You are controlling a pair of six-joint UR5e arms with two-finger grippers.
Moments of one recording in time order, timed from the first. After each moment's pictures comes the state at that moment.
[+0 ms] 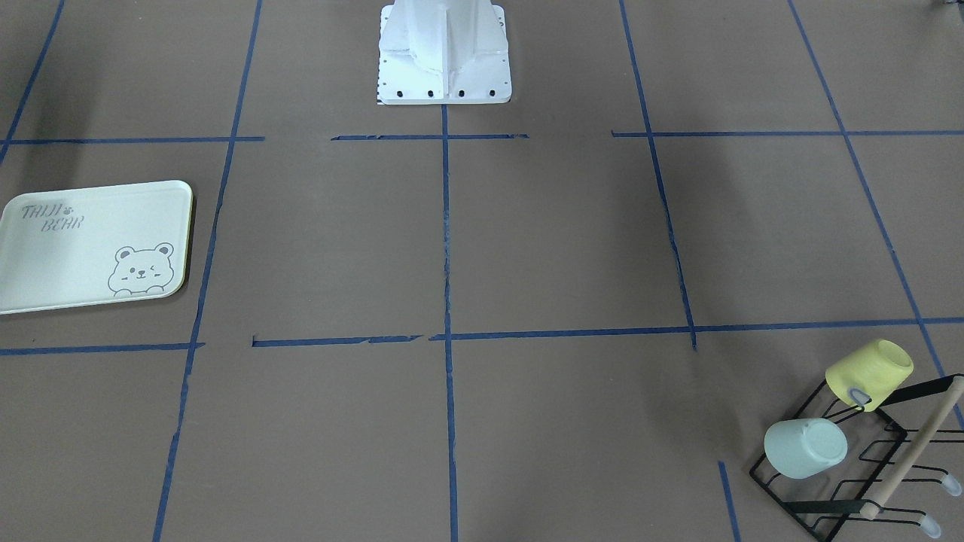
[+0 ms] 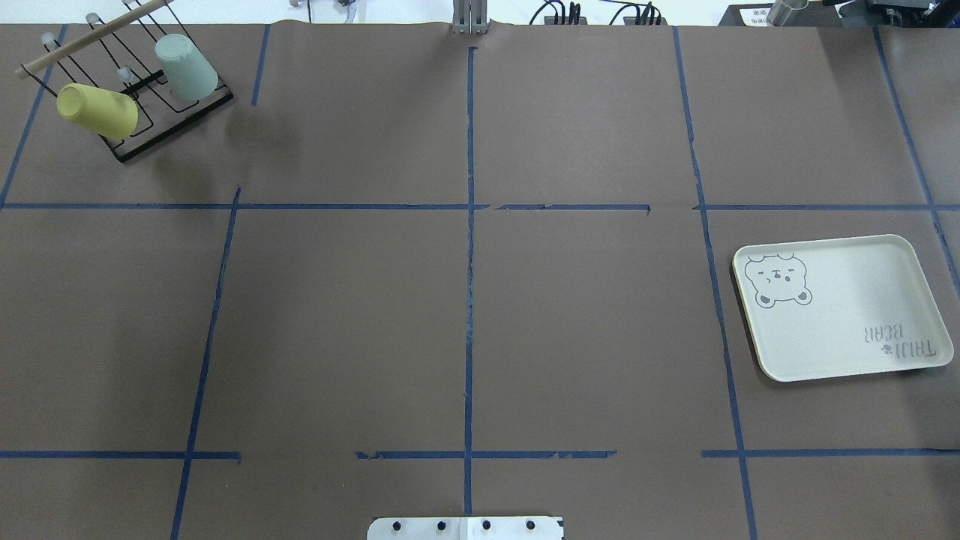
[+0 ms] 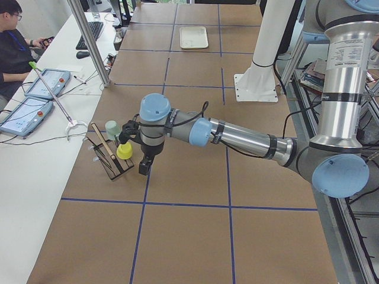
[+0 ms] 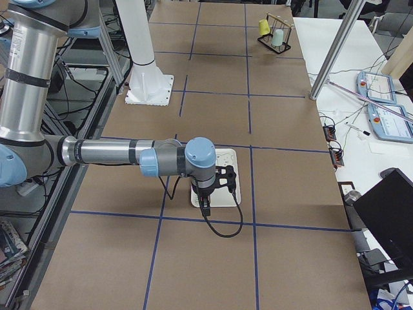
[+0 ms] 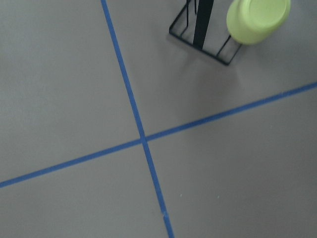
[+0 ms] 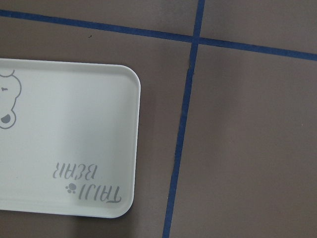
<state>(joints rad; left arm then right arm) -1.52 -1.64 -1.81 -1.62 -2.33 -0.06 1.53 -1.85 1.88 -1.50 2.34 -0.05</state>
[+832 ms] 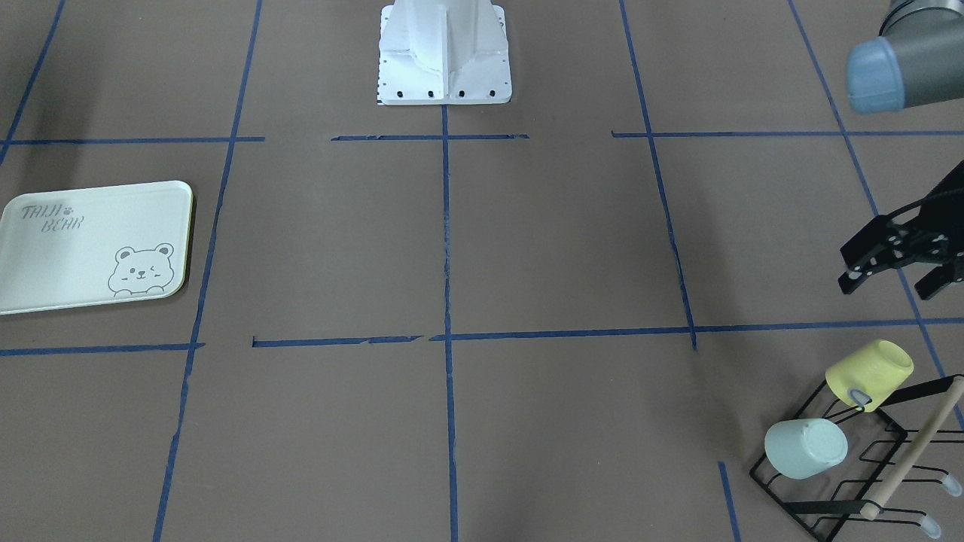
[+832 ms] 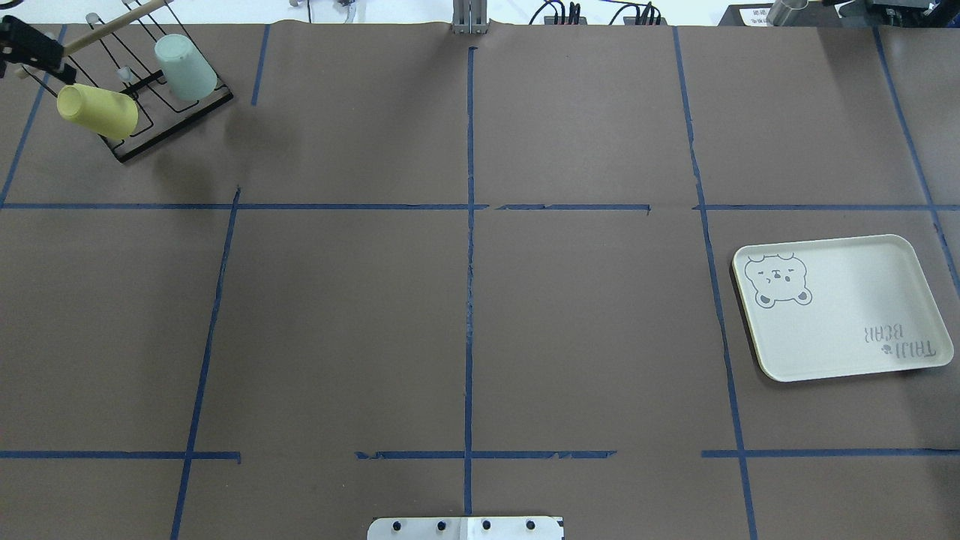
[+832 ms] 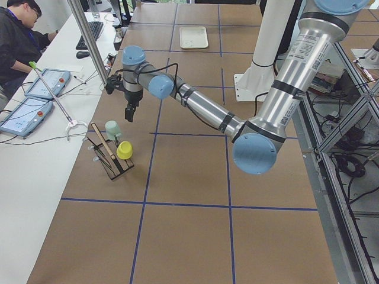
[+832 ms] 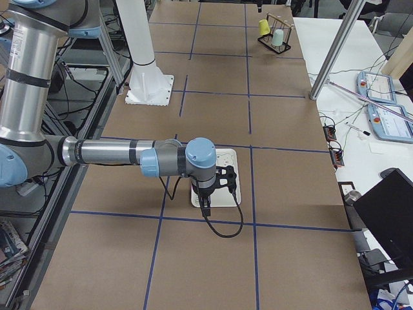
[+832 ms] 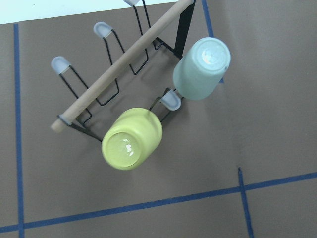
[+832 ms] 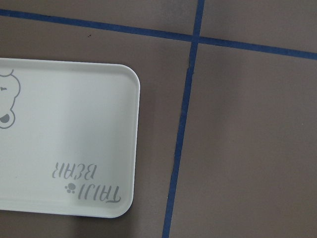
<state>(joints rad) -1.23 -2.03 -1.66 -1.65 -2.17 -0.57 1.53 -1.85 1.88 -1.50 2.34 -0.05</state>
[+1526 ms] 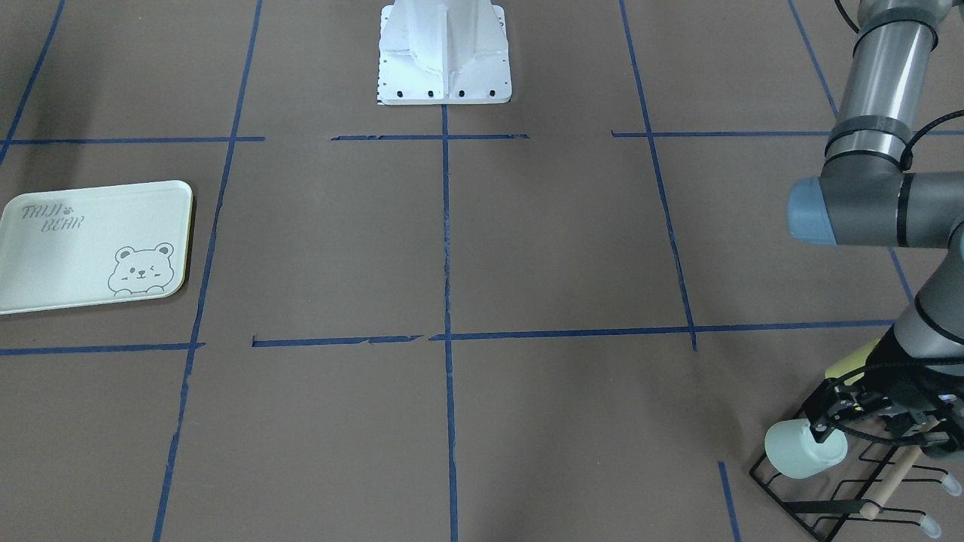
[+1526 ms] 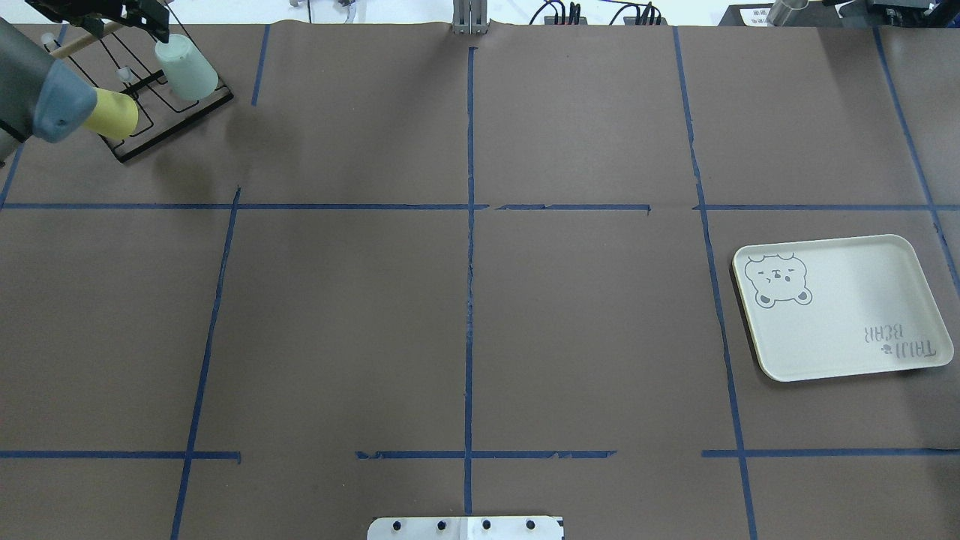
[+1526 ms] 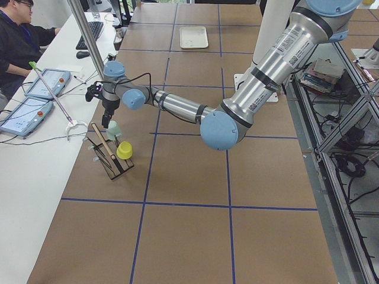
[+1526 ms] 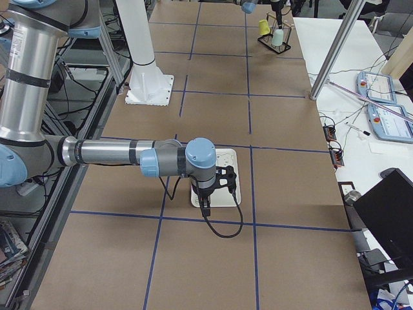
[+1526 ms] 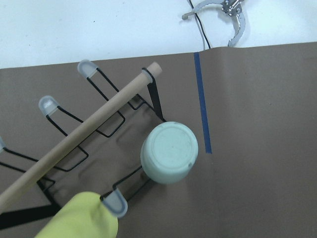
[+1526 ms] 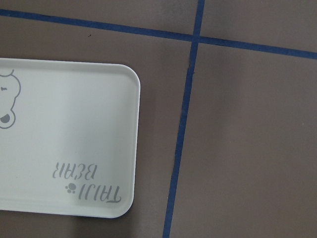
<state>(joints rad) -1.16 -2.25 -1.15 -2.00 -1.99 -0.69 1.53 -1.85 1.88 -1.50 2.34 -0.05</state>
